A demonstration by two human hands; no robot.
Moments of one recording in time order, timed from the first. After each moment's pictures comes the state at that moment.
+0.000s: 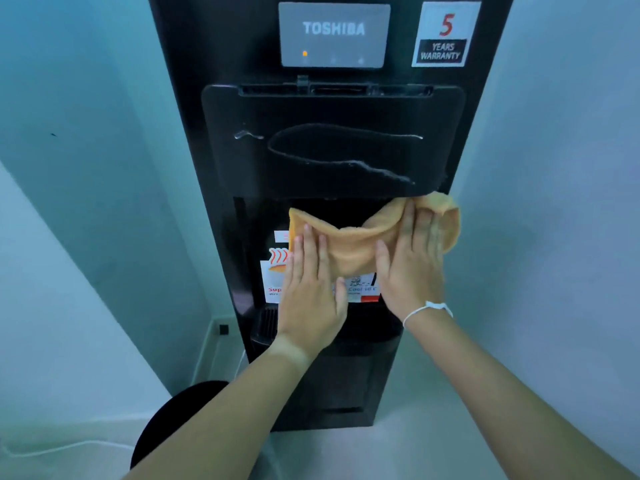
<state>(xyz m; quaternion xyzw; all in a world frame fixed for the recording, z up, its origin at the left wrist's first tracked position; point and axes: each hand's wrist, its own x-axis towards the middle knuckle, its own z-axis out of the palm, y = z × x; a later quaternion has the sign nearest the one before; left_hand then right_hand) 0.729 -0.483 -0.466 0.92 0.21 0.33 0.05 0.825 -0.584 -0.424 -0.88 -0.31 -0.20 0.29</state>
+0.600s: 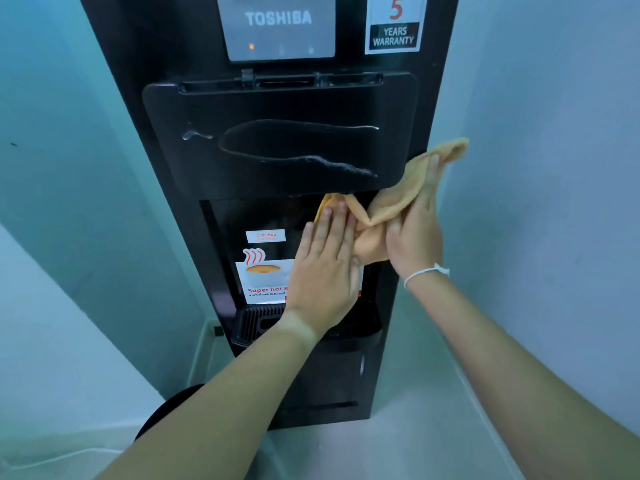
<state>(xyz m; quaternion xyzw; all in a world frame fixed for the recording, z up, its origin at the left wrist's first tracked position) 0.768 -0.505 -0.442 0.93 0.13 0.32 -0.09 0.871 -0.593 -0.405 -0.79 -0.28 -0.19 0.52</state>
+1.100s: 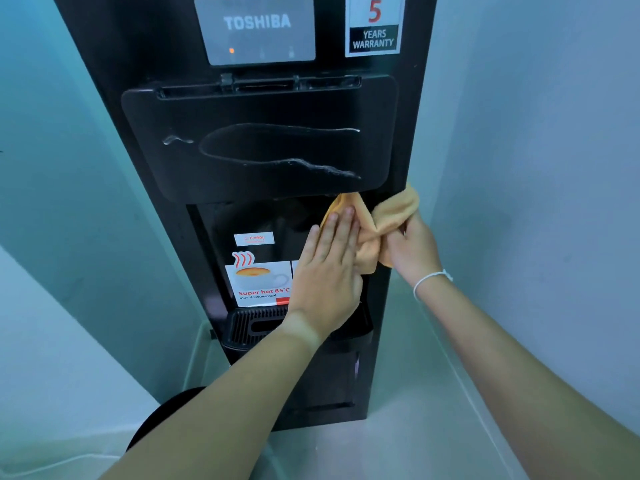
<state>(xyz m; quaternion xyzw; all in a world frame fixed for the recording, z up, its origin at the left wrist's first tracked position) 0.779 -0.515 -0.448 0.93 0.13 0.29 -0.18 0.871 -0.614 -0.403 -0.79 -0.23 0.00 0.57</state>
